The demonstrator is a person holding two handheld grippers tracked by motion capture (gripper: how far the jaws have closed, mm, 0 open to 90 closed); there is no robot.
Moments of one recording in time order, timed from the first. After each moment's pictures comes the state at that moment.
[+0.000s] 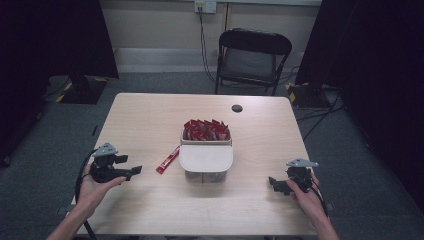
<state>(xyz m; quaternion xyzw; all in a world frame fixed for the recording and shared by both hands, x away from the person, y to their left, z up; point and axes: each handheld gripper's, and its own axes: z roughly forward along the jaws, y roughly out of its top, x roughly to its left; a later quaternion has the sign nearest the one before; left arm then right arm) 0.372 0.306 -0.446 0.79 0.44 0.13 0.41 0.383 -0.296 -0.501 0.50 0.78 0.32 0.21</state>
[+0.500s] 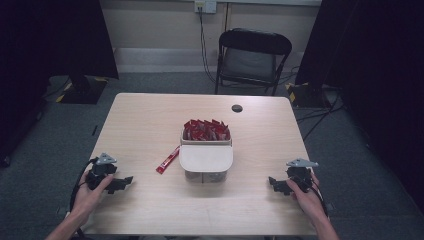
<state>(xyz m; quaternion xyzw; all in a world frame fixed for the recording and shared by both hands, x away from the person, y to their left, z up) 0.369 0.317 -0.488 0.81 0.48 0.16 0.30 0.383 -0.296 -0.501 0.50 0.78 0.32 0.21</state>
